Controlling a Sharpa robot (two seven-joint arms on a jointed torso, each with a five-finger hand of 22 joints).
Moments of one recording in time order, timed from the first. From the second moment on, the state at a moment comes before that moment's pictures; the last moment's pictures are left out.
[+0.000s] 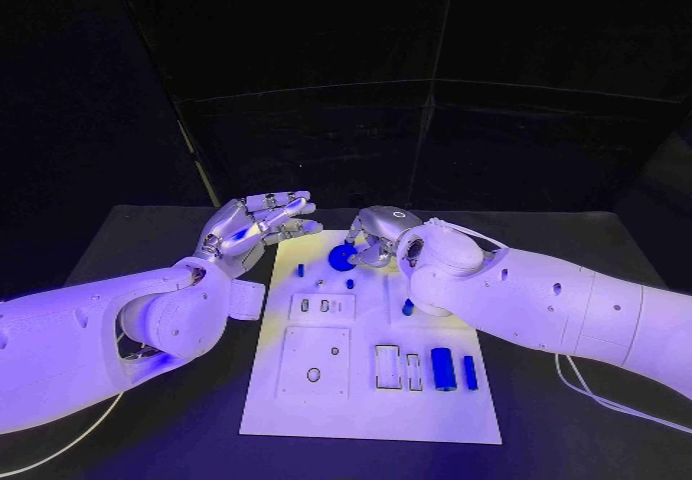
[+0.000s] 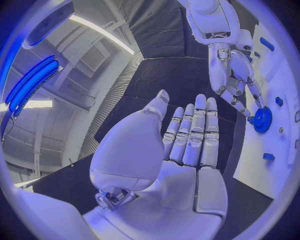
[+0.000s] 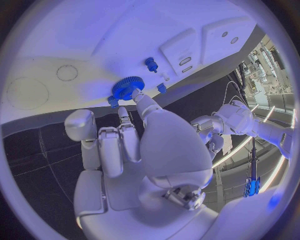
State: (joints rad) left arm 1.32 -0.99 -0.15 1.74 0.17 -0.29 0.62; left_hand 1.41 -0.03 0.09 0.08 0.05 0.91 0.23 0.10 0.07 0.99 0.18 0.10 0.06 1.10 0.13 0.19 0.14 0.18 0.92 0.24 0.21 0.09; right arm 1.25 -0.45 0.00 1.32 -1.61 -0.29 -0.37; right_hand 1.32 -0.05 0.14 -0.02 0.21 0.92 0.17 0.08 0.07 1.45 0.08 1.43 1.31 1.46 0.00 1.53 1.31 0.12 1.26 0.11 1.30 0.90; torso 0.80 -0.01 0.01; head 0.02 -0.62
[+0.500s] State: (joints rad) left arm 1.32 -0.99 -0.15 1.73 0.17 -0.29 0.62; left_hand 1.41 -0.02 0.09 0.08 0.05 0.91 0.23 0.10 0.07 0.99 0.18 0.10 0.06 1.10 0.13 0.19 0.14 0.18 0.92 0.24 0.21 0.09; right arm 1.25 -0.61 0.00 1.40 -1.52 -0.36 -0.29; right_hand 1.31 -0.06 0.12 0.00 0.20 0.88 0.17 0.07 0.07 1.45 0.08 1.42 1.31 1.46 0.01 1.53 1.31 0.12 1.25 0.11 1.29 0.87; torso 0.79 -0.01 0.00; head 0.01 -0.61
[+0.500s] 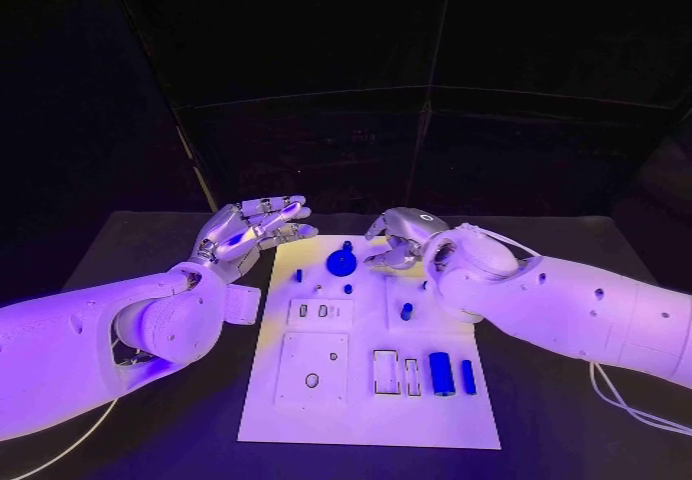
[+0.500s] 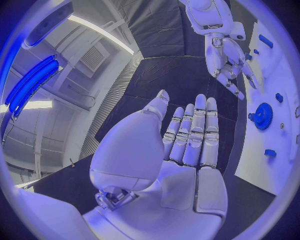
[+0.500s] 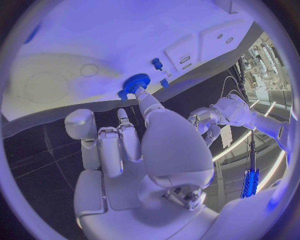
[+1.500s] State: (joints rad) left arm 1.31 -0.97 -0.15 1.68 0.17 -0.29 0.62; left_hand 1.41 -0.02 0.09 0.08 0.05 0.91 0.23 0.10 0.07 0.99 0.18 0.10 0.06 1.10 0.13 0.19 0.14 0.18 0.92 0.24 0.21 0.09; right arm 1.20 -0.85 0.00 1.31 -1.15 -0.33 0.14; right_hand 1.38 -0.07 0.13 -0.07 0.20 0.89 0.17 0.07 0.07 1.44 0.08 1.41 1.31 1.46 0.01 1.52 1.31 0.12 1.23 0.11 1.28 0.85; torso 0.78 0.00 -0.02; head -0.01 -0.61
